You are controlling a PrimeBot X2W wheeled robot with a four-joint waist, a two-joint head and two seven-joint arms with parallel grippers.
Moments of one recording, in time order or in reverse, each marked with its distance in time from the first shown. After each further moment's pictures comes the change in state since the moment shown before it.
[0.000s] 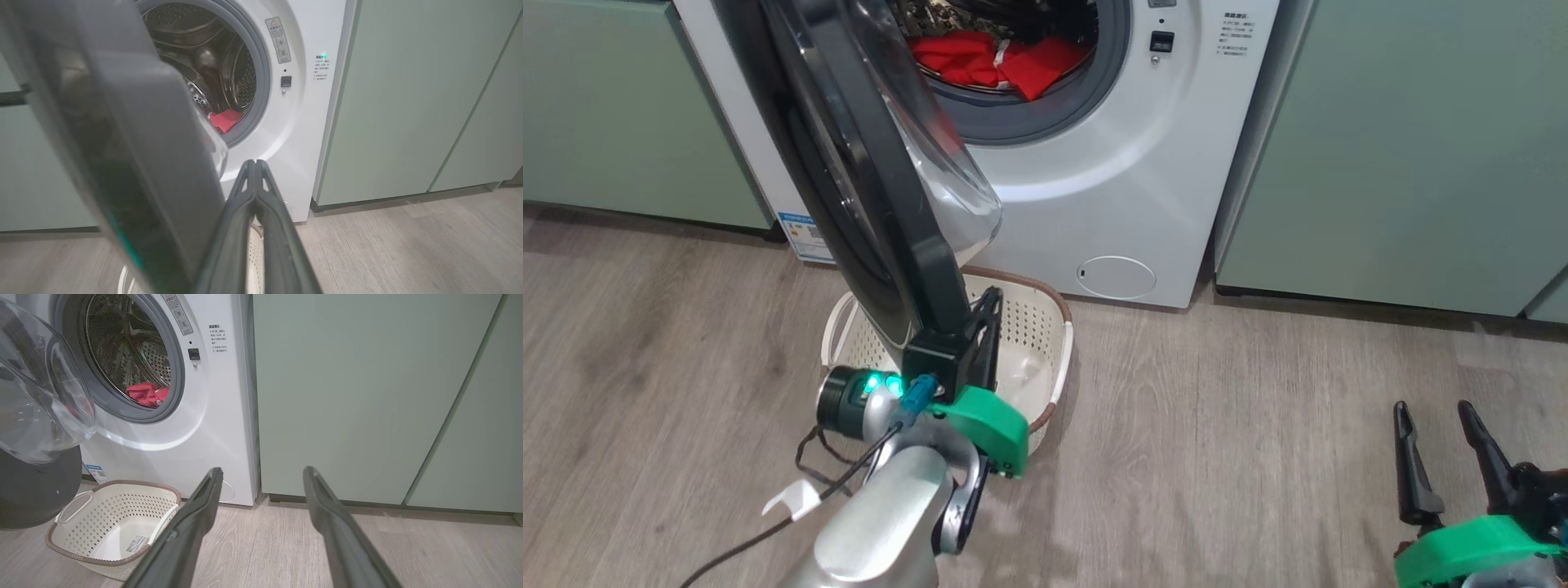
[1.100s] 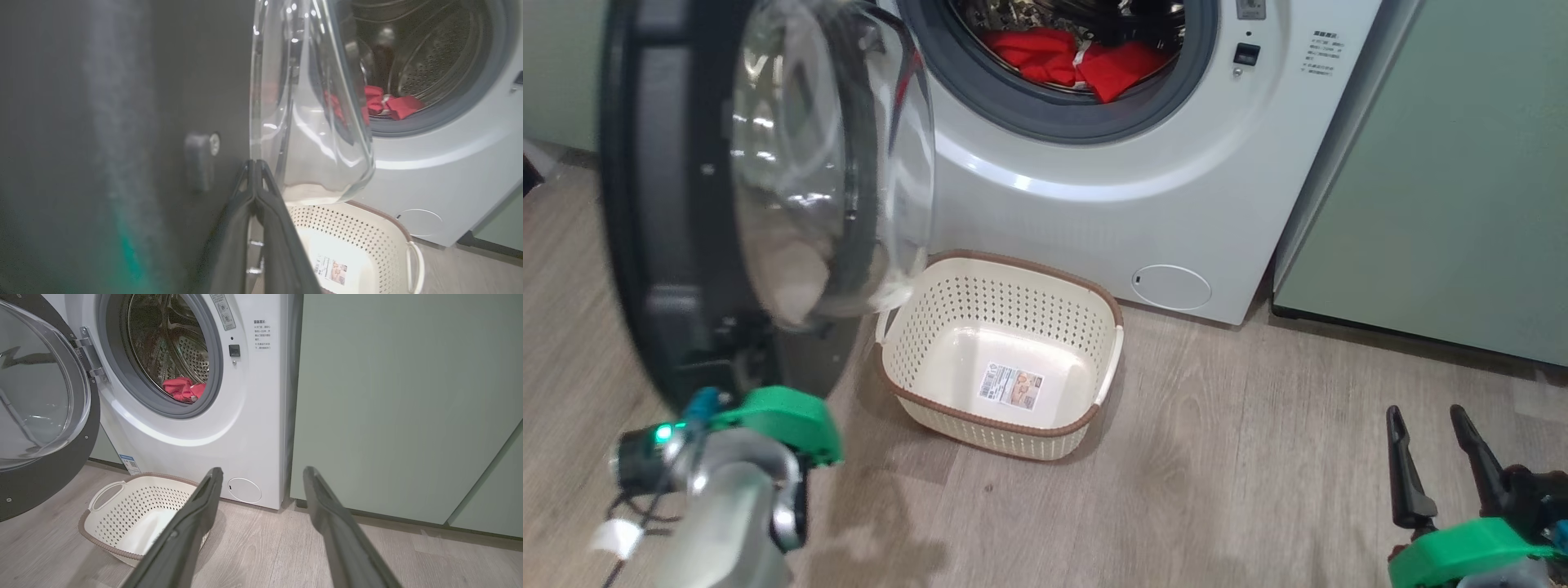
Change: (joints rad) left arm 0.098 0.099 0.442 0.098 0.070 -0.025 -0.003; right arm 0.001 0.006 0.011 0.010 0.002 0.000 0.000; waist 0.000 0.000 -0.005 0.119
